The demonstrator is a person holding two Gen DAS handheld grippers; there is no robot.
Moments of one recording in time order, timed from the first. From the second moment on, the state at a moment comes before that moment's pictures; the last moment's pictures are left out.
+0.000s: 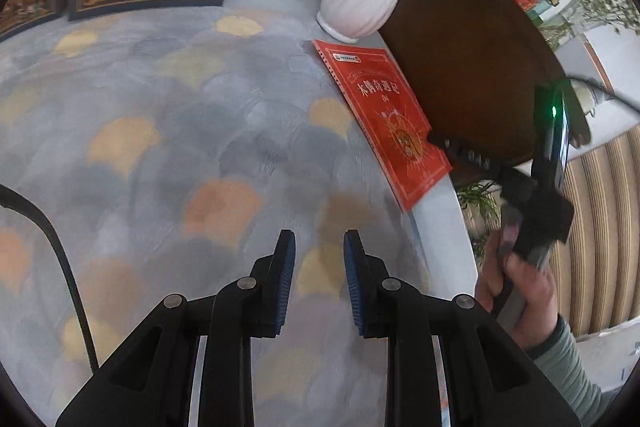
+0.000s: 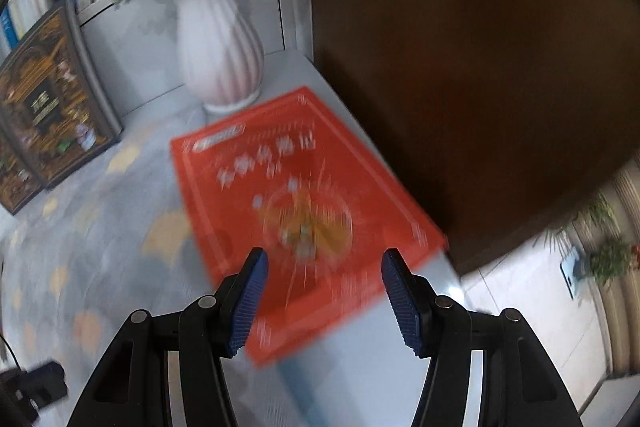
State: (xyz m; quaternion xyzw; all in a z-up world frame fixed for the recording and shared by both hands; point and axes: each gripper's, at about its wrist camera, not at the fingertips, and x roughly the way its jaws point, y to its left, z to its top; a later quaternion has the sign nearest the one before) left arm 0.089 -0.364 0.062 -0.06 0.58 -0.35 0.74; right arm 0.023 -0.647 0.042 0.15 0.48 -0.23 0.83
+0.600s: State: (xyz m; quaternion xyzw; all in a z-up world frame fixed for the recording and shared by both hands) left arm 0.123 -0.398 0.018 -0.08 0.59 -0.37 0.72; right arm 0.095 -0.699 0.009 0.15 0.50 -0.19 0.83
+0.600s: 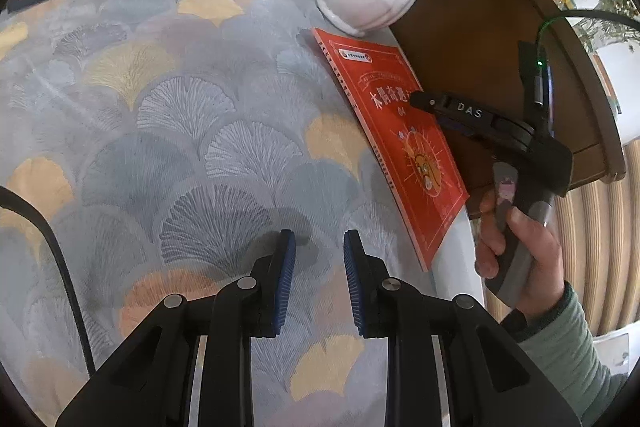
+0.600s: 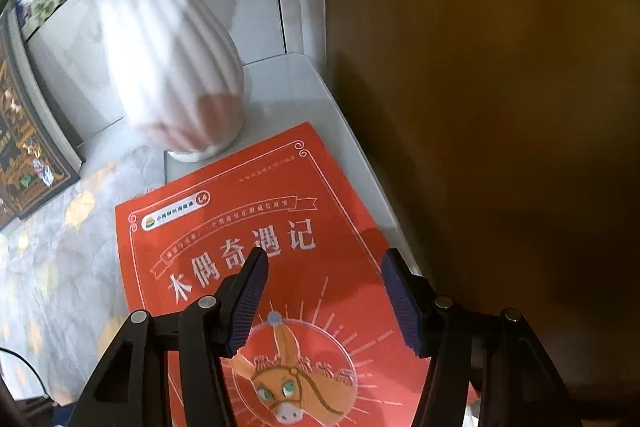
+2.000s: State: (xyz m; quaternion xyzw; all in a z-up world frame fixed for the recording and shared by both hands) left arm 0.119 -0.319 0.019 -0.17 0.59 -0.33 0.72; right arm 0.106 -0.607 0.015 0.17 0.58 -0.02 0.80
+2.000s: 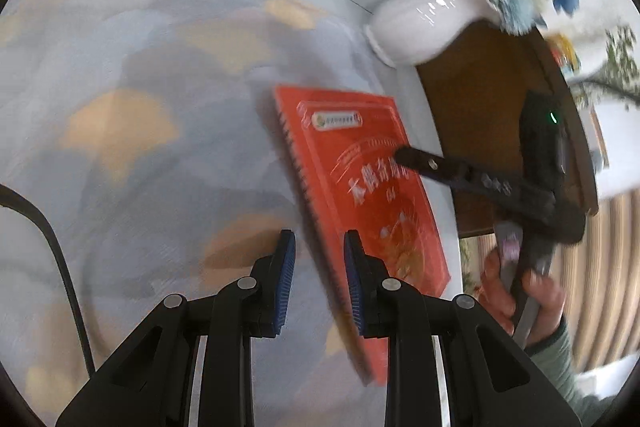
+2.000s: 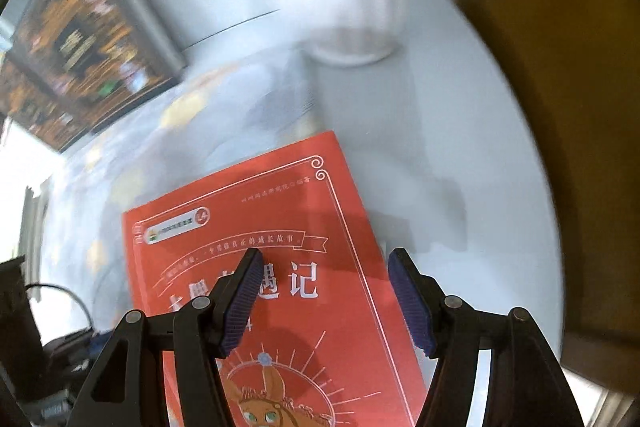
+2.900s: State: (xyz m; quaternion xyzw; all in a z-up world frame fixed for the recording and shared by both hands) left arm -0.040 -0.150 0.017 -0.18 0.61 -0.21 0.74; right arm -0.089 -0.426 0.008 0.17 0.57 0.05 0.81
